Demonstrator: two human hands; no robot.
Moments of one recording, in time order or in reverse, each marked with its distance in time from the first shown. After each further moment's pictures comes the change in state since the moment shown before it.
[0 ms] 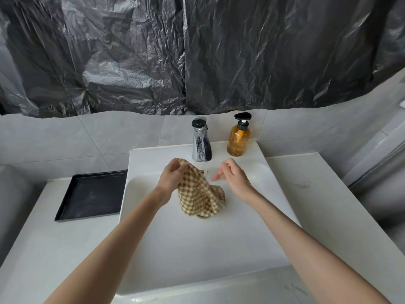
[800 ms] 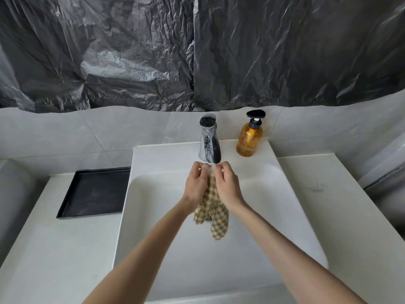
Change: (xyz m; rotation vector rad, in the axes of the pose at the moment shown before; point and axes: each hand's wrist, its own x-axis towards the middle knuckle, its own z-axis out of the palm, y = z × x) left_hand 0.007 -0.022 0.048 -0.005 0.029 0.086; right_hand 0.003 -0.013 0.048 -0.031 0.202 -0.010
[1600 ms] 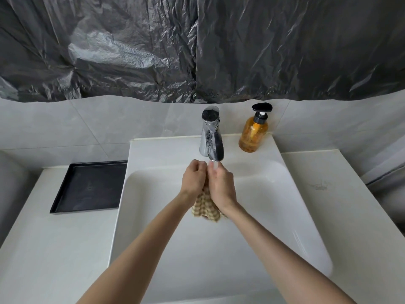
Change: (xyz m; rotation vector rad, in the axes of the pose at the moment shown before) left_hand 0.019 -0.003 -0.002 0.080 0.103 -0.084; right_hand 0.001 0.003 0.021 -0.125 -0.027 0.068
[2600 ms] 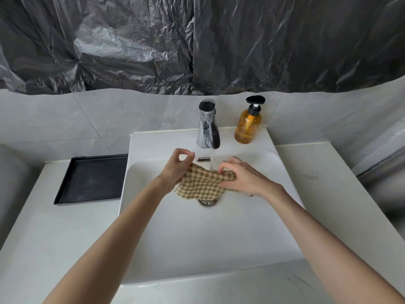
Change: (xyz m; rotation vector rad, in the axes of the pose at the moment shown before) left_hand -0.006 0.005 -0.047 -0.017 -0.151 -0.115; right_hand 0.001 0.020 -0.088 -0.430 -0.524 -0.272
